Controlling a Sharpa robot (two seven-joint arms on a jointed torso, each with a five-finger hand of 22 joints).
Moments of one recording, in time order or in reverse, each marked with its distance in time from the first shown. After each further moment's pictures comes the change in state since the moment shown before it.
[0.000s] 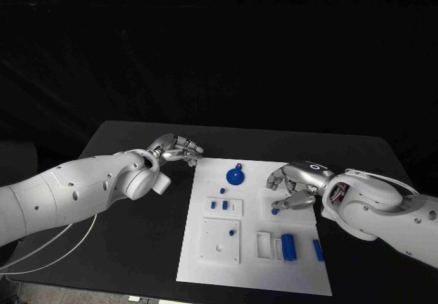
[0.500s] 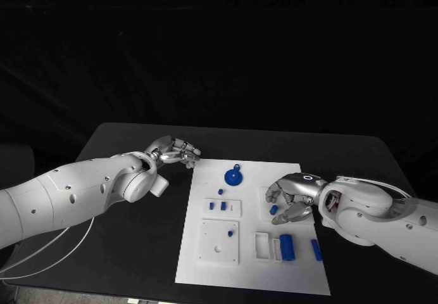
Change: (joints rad) left arm -0.006 0.000 0.000 -0.004 0.000 0.002 0.000; left_hand 0.000 0.000 0.000 0.000 0.000 0.000 0.000 0.000 0.000 0.000 0.000 0.000 0.000 0.000 0.000 0.000 0.002 0.000 0.000 0.000 0.000 0.000; right arm -0.011 0.014 -0.026 -0.002 -0.048 0.096 -0.017; right_hand -0.028 0.001 -0.061 -0.006 -0.078 -0.024 -0.018 -0.005 -0.004 -0.034 0.010 0.013 -0.024 -0.020 0.013 0.011 -0.004 0.000 -0.017 0.007 -0.011 0.000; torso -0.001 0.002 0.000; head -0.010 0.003
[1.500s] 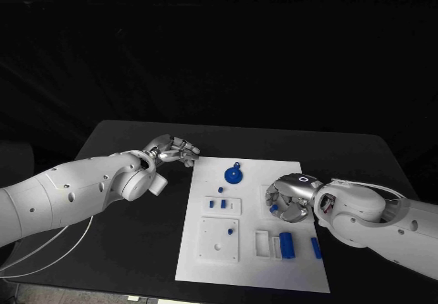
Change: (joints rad) left arm -0.002 -0.005 0.000 -0.001 0.000 0.003 0.000; left_hand 0.000 0.000 0.000 0.000 0.000 0.000 0.000 0.004 0.000 0.000 0.000 0.000 0.000 0.000 0.000 -0.004 0.005 0.000 0.000 0.000 0.000 0.002; right arm -0.021 0.021 -0.004 -0.004 -0.090 -0.027 -0.033; right_hand 0.158 0.028 0.313 0.129 -0.116 0.140 -0.009 0.079 0.004 0.130 -0.062 0.161 0.000 0.028 -0.053 0.035 -0.028 0.000 0.038 -0.023 0.011 0.000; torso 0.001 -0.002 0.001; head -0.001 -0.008
